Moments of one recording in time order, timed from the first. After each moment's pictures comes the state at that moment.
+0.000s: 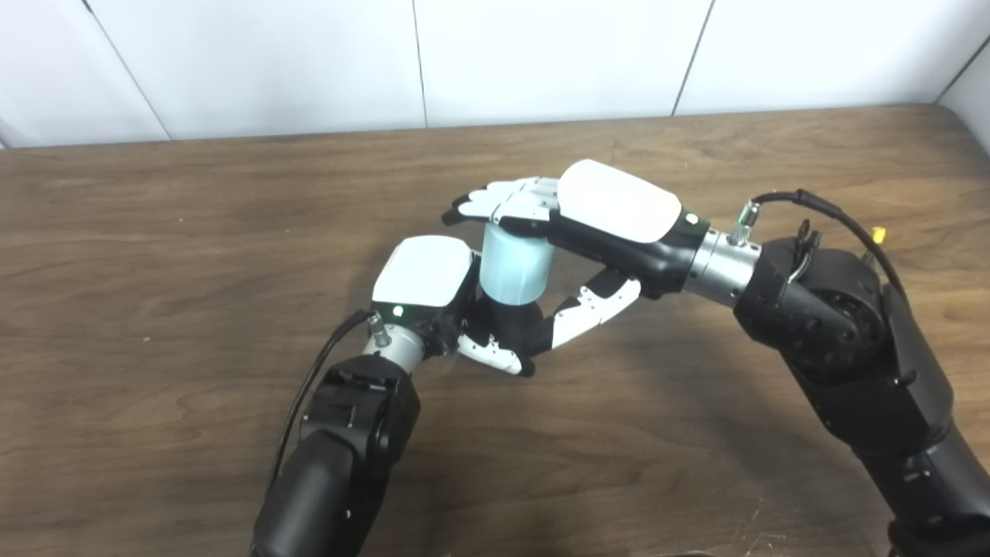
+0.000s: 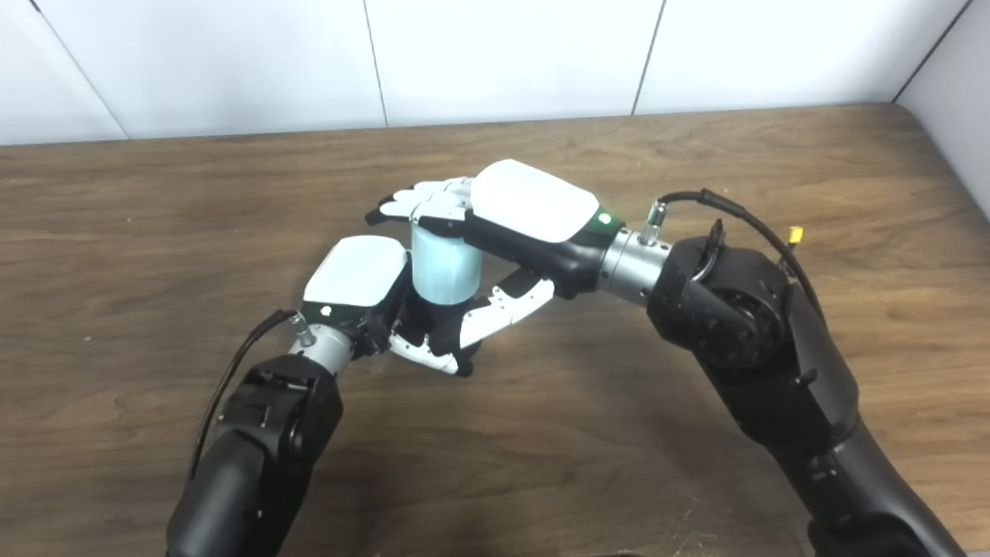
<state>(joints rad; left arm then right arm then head) -0.24 0.08 -0.47 -0.26 1.31 0.26 -0.57 -0.37 -0.45 0.29 -0.51 -0.50 -0.01 0.65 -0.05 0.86</state>
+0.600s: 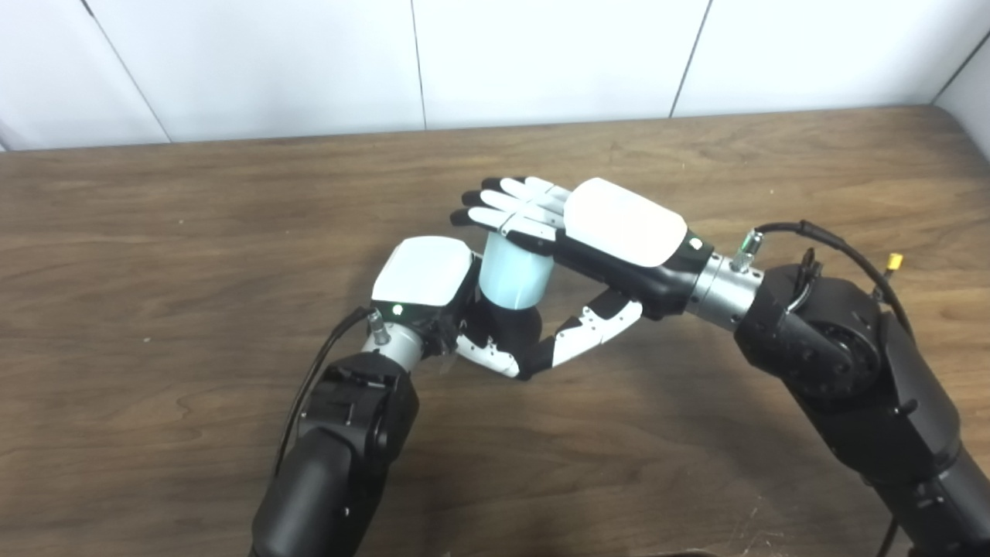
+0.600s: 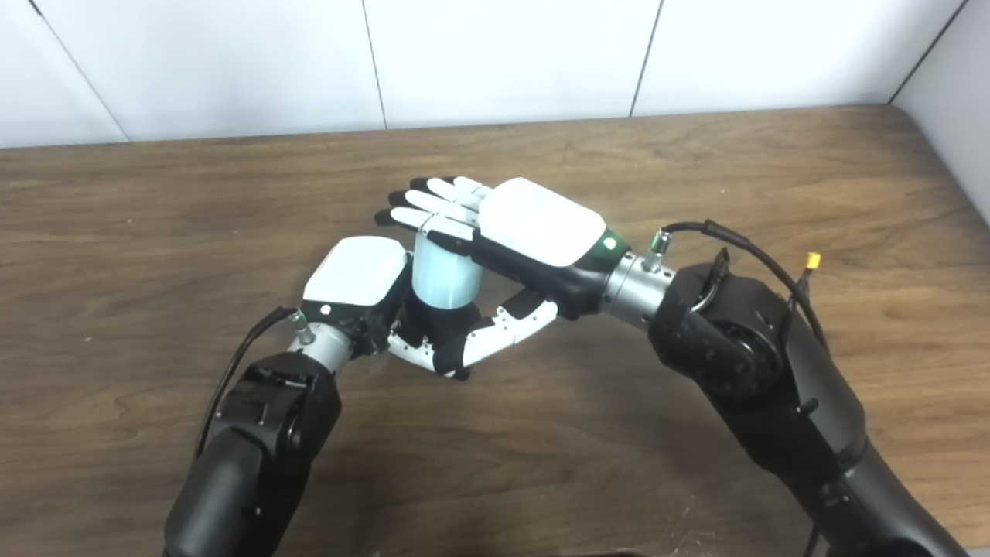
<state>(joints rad) -0.25 0.08 -0.47 -0.26 1.34 0.26 -0.60 -0.31 -0.47 0.34 -0.54 -0.56 -0.01 0.57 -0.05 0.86</state>
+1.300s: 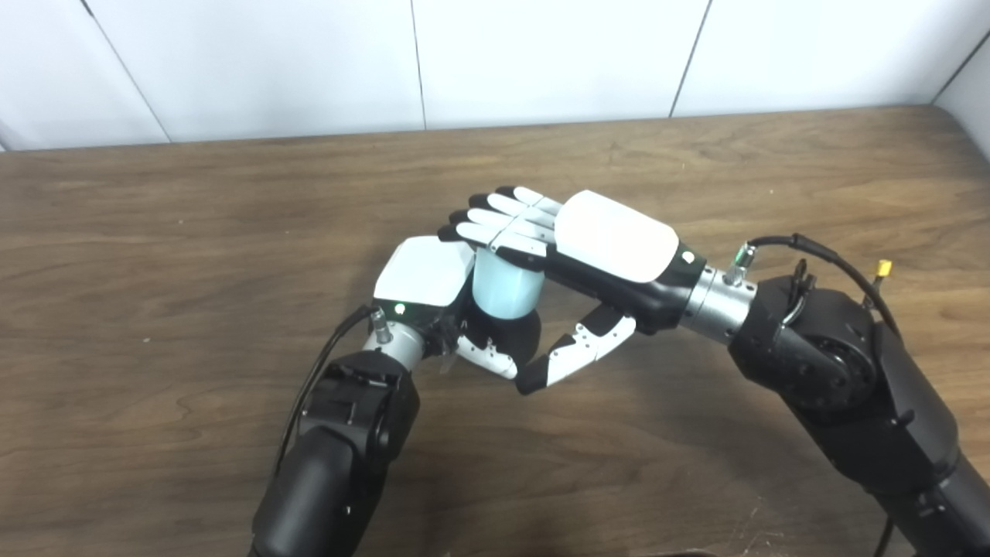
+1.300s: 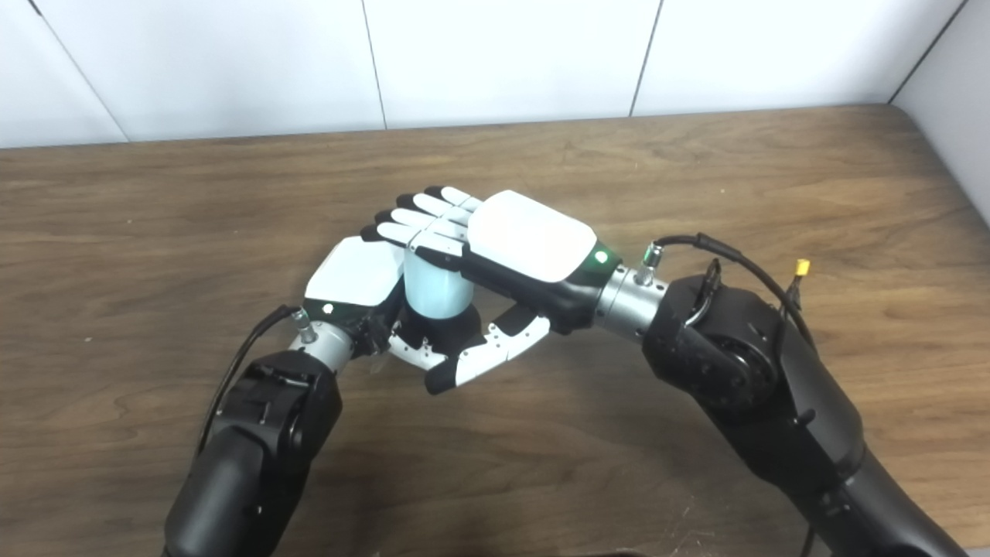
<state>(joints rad) -0.25 0.08 -0.47 -0.27 1.35 0.25 -0.62 -0.31 -0.48 0.38 -0.56 -0.56 -0.01 0.55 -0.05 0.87</state>
